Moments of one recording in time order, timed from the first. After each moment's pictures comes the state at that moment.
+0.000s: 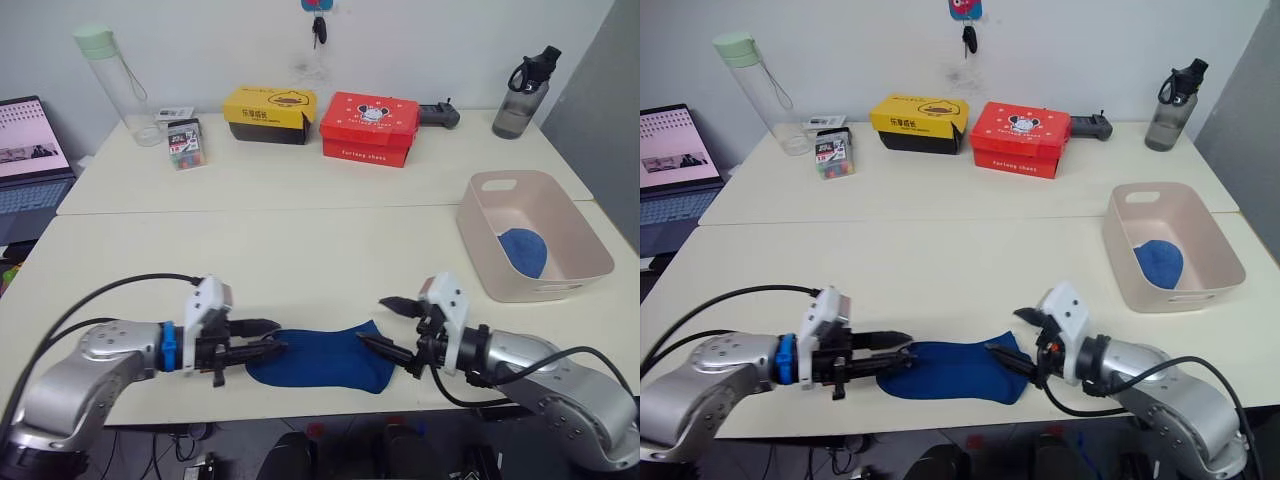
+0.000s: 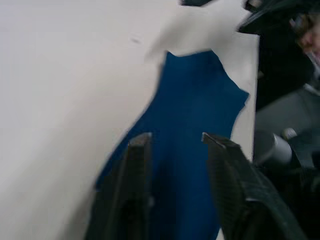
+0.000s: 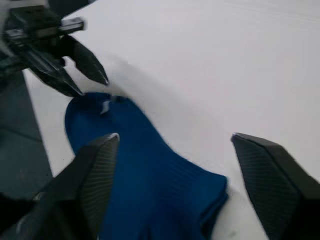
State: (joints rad) left arm -0.03 0.84 -0.02 -0.35 -0.56 0.55 -1.13; right arm -0.10 -0.56 0.22 -0.71 0.59 0.86 0.53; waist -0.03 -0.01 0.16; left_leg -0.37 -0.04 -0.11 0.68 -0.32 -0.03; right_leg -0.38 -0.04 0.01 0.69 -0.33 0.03
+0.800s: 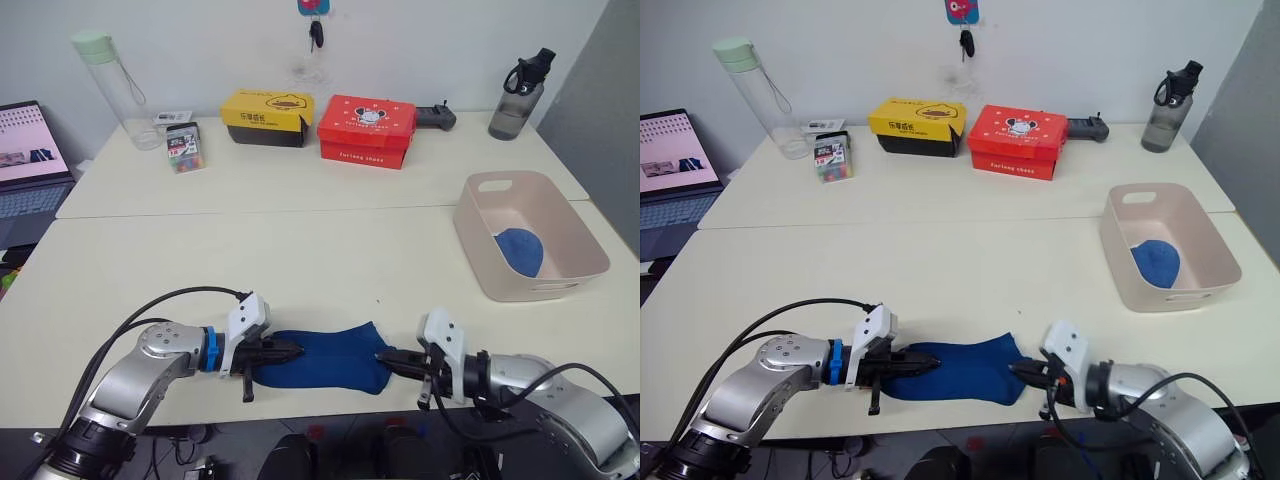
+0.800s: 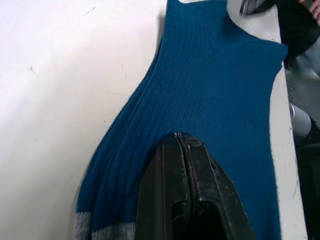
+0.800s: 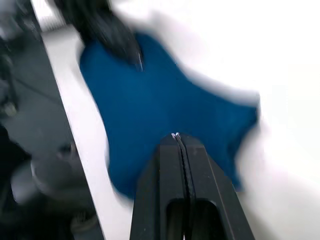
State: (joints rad) left arm -0.09 0.78 -0.15 -0.20 -0.41 0.47 -1.13; right arm -0.03 -0.60 0.23 -0.66 0.53 0.73 0.65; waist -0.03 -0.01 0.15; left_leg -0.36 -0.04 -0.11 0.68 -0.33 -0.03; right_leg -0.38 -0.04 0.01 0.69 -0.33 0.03
